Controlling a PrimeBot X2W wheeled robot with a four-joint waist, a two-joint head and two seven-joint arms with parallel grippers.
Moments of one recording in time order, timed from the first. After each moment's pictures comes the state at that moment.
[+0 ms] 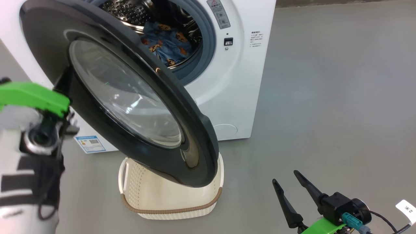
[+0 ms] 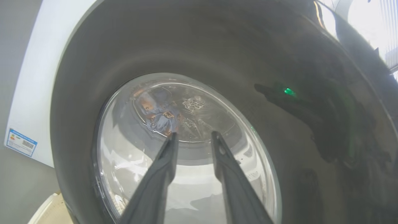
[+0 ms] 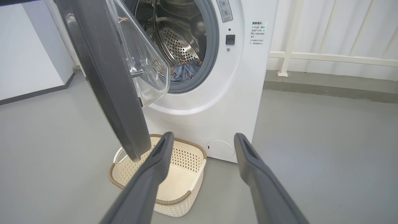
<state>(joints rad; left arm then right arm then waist) -0.84 0.17 -0.05 0.75 -1.10 -0.07 0.20 -0.04 -0.10 0.19 0.22 0.14 0.13 -0.25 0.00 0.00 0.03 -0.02</state>
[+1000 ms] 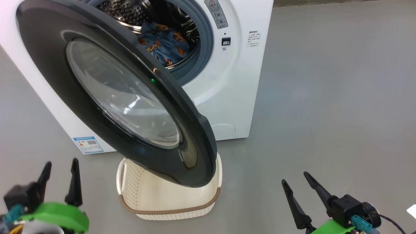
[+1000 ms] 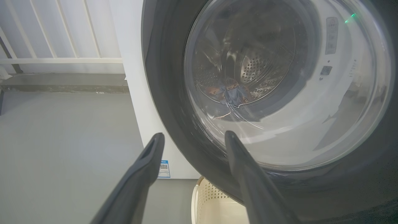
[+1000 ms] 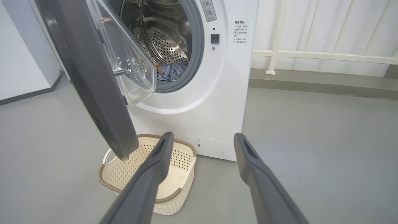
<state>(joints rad) -0.18 0.31 -0.16 0.33 -0.49 0.05 -0.25 -0.01 -0.11 0.14 0.20 0.13 0.13 -0.25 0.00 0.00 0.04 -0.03</state>
